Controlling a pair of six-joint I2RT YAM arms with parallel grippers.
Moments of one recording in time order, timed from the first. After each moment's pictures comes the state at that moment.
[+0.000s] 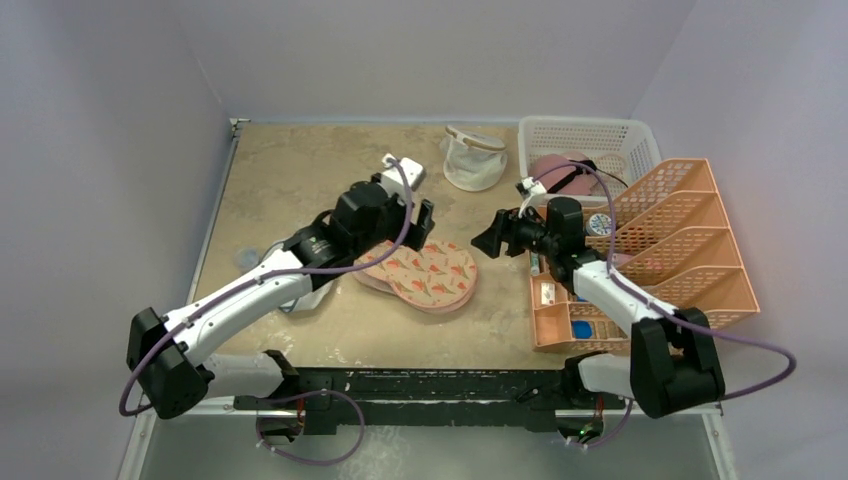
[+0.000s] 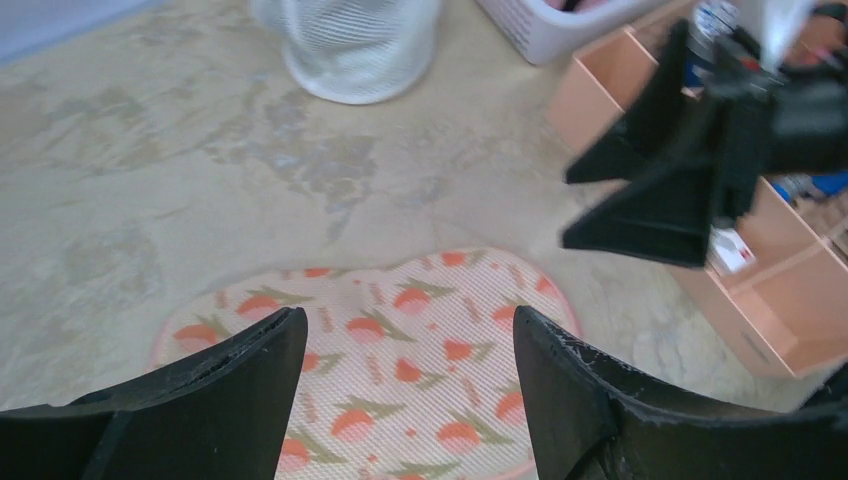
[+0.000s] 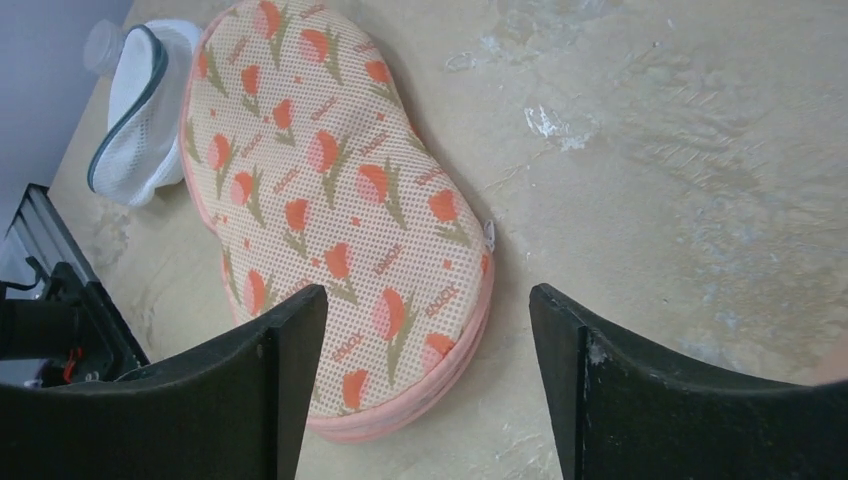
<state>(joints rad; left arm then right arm) -0.84 1.26 1.09 -0.24 -0.14 -0.13 0.24 1.29 0.61 0.20 -0.55 0.29</state>
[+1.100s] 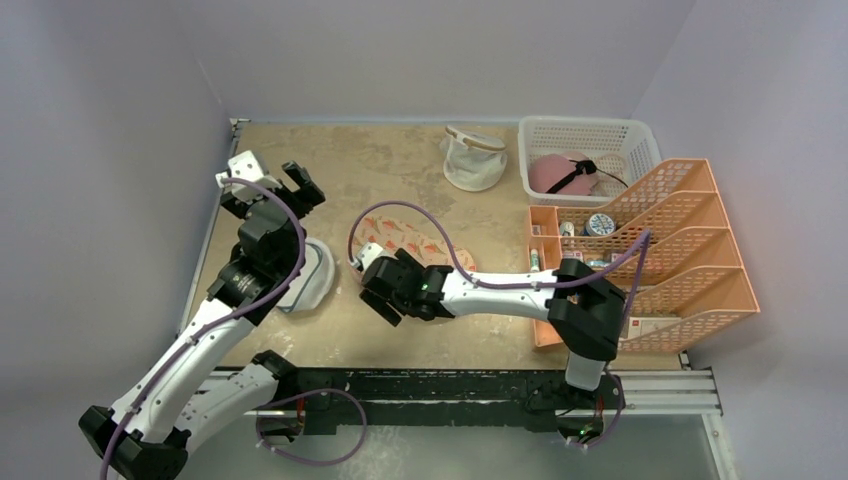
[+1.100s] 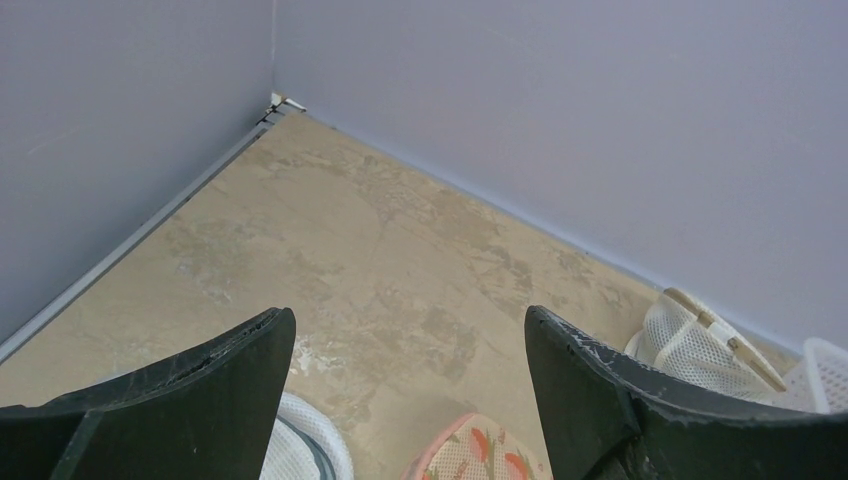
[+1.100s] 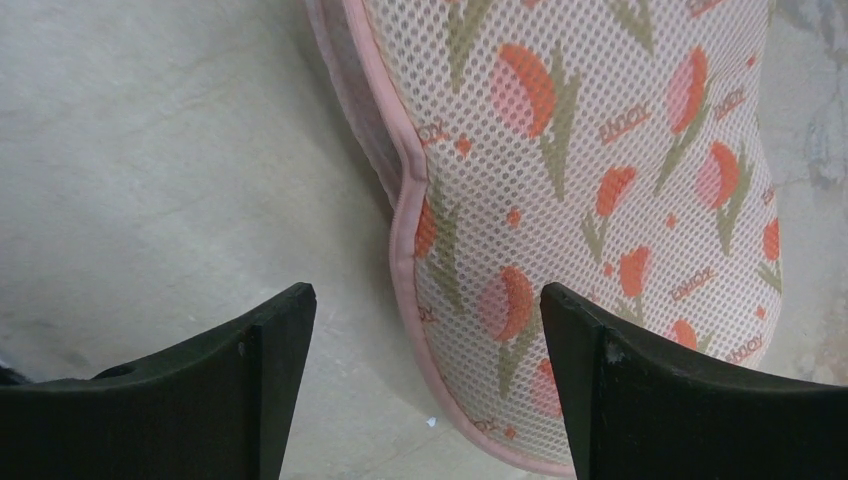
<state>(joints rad) -0.54 0.83 0.90 -0.10 -0.87 -0.36 1.19 1.77 1.23 -0.42 0.41 0.16</state>
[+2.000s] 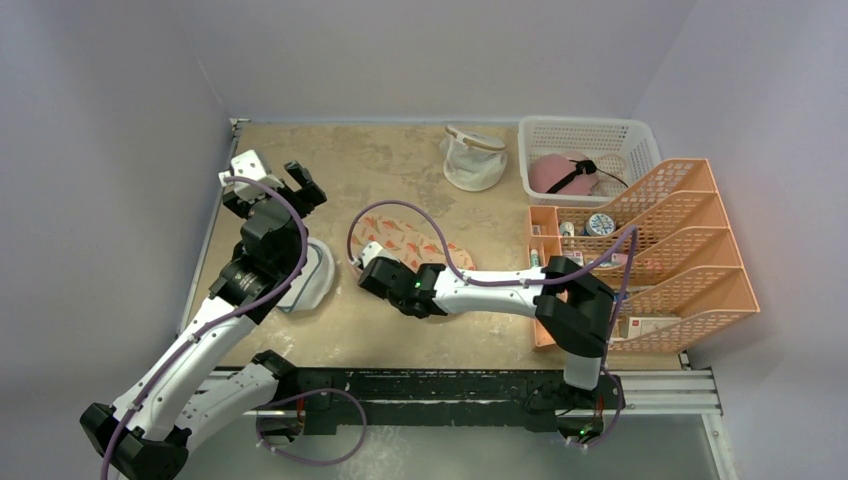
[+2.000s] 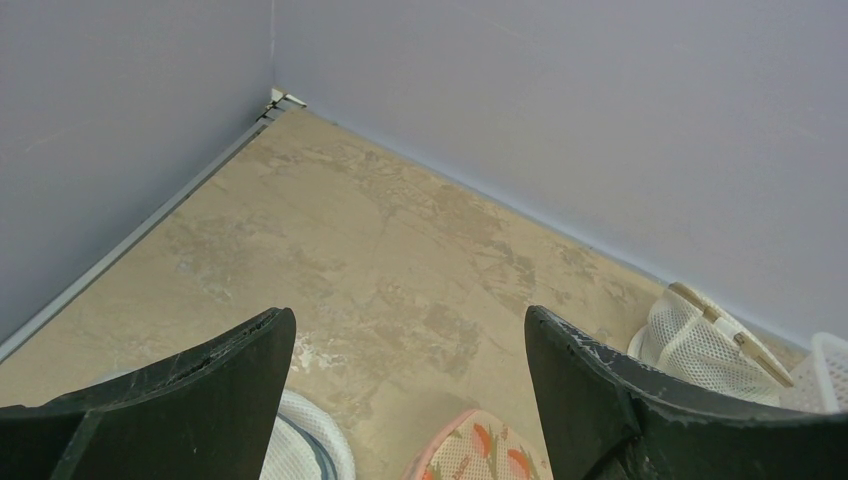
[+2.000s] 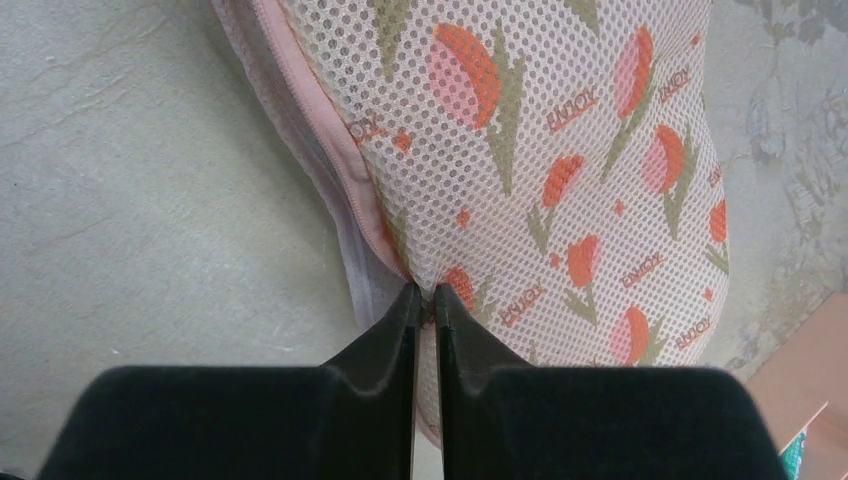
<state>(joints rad) -0.54 0.85 0.89 -0.10 -0.87 -0.36 1.20 1.85 1.27 -0.50 0.53 0.15</state>
